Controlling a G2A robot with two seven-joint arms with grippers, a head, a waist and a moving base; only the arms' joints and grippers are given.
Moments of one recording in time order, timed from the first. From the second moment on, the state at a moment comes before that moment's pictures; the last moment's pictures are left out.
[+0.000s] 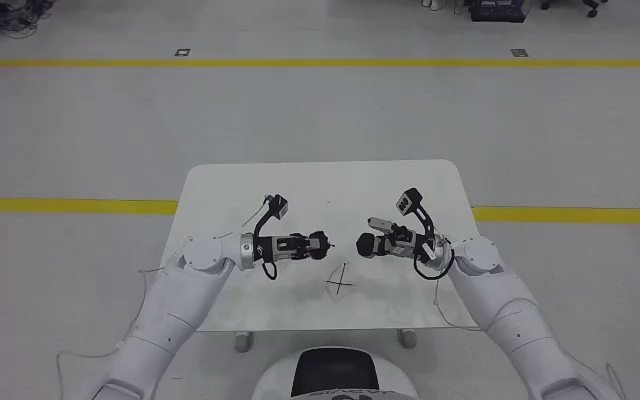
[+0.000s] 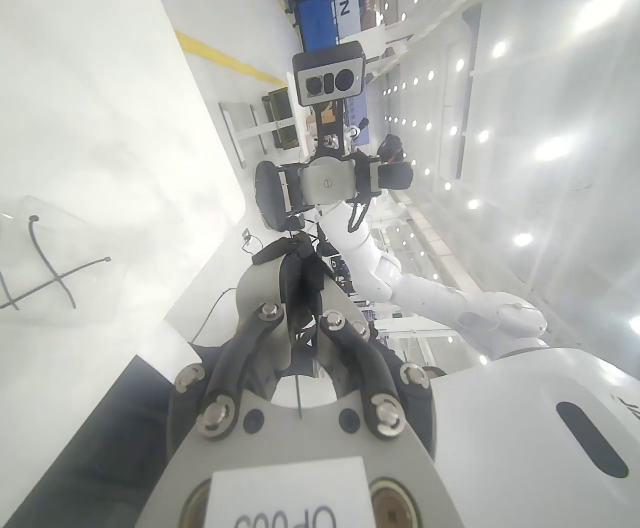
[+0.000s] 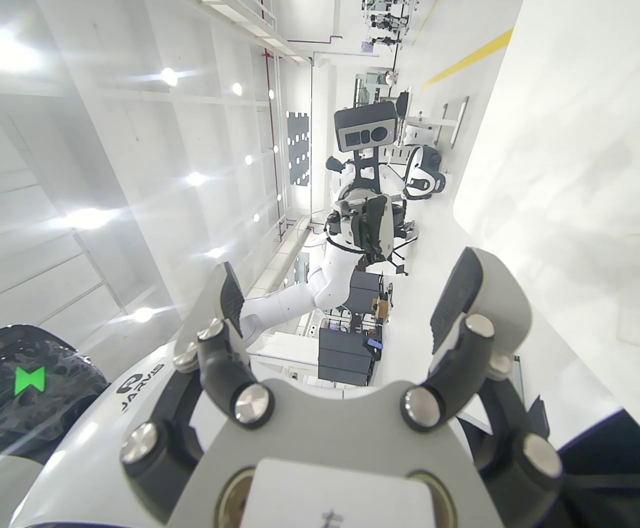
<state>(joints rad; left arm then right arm) 1.23 -1.18 -1.11 -1.29 -0.33 -0.34 -1.12 -1.25 -1.16 1.13 -1.18 0.60 -0.32 1.16</state>
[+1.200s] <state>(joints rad) 1.27 -1.19 -1.20 -1.28 -0.39 -0.34 -1.16 -1.25 -1.16 1.13 -1.18 0.60 -0.32 1.16</state>
